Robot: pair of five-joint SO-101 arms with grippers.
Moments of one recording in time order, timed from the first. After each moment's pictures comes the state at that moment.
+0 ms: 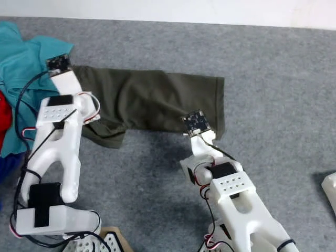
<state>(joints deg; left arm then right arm) -13.3 -3.9 26.9 50.8 16.2 -23.0 -40.3 71.3 36.9 7.9</state>
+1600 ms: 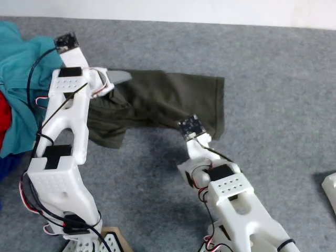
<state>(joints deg) -11.1 23.1 -6.1 58.3 21.5 -25.1 -40.3 72.4 36.9 9.4</state>
